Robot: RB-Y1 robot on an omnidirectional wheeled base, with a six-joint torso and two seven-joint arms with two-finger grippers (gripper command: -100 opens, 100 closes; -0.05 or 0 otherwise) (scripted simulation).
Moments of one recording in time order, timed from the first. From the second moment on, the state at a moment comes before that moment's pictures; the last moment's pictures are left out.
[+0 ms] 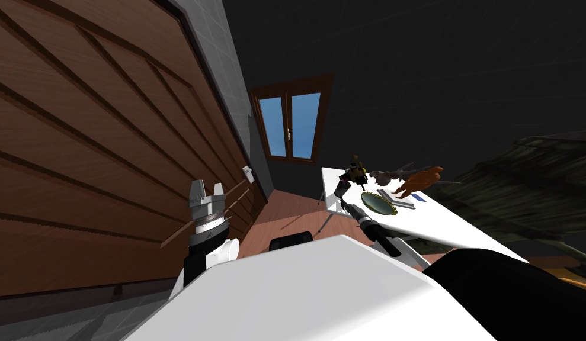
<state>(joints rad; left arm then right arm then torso) 0.54 -0.04 0.03 -2.25 -0.01 -0.56 -0.10 0.74 -0.48 -0.17 -1.87 0.20 -0.05 0.39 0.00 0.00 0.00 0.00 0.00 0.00</state>
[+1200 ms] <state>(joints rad) 0.54 -0.04 0.03 -2.25 -0.01 -0.56 -0.10 0.76 -0.52 -0.19 -1.84 0.23 -0.02 0.41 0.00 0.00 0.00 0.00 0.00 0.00</state>
